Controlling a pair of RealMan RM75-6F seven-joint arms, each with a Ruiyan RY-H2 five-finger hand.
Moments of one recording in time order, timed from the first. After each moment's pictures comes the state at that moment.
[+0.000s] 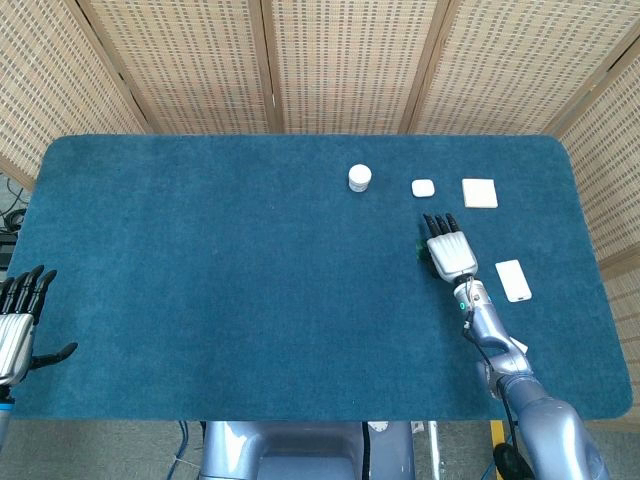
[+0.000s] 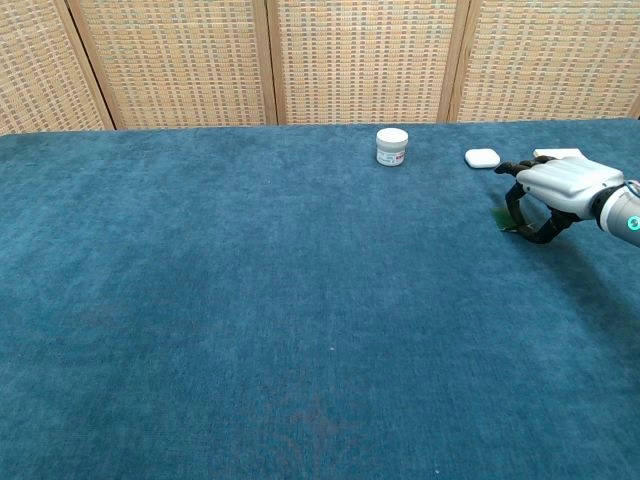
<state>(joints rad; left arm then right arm) -0.11 -1.13 -0.06 -1.65 1.41 1.44 0.12 0.77 -1.92 0.12 -0.36 -1.42 0.79 0.12</state>
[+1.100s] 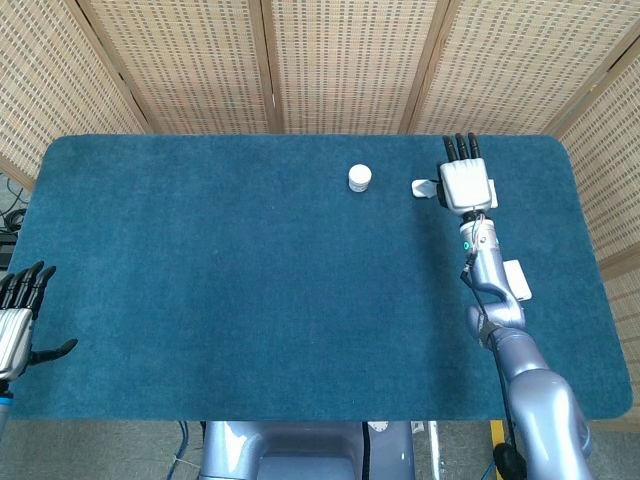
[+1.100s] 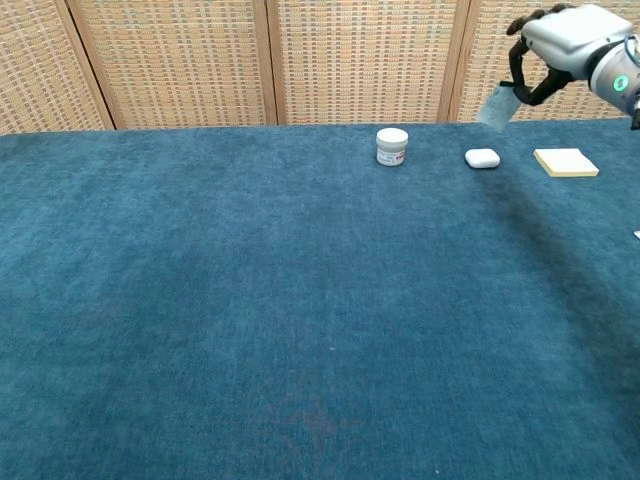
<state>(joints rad) -0.12 -1.11 -0.06 -1.66 1.41 1.41 0.08 0.96 -1.85 0.28 -0.30 -1.30 0.89 0.01</state>
